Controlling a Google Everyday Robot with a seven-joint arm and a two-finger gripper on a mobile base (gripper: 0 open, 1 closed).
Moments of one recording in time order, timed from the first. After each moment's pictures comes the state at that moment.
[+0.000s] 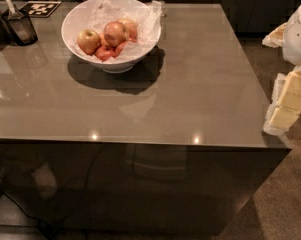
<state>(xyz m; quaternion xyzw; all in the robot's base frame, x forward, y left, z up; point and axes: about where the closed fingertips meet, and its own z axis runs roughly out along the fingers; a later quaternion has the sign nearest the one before) 0.438 -0.217 0.976 -0.60 0.78 -0.03 0.16</state>
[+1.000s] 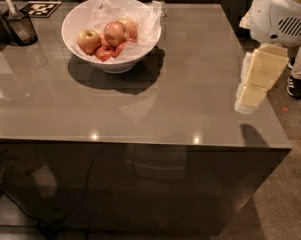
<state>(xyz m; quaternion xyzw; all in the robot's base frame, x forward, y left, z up) 0.465 -0.174 0.998 -0.61 0.78 -0.06 0.15</state>
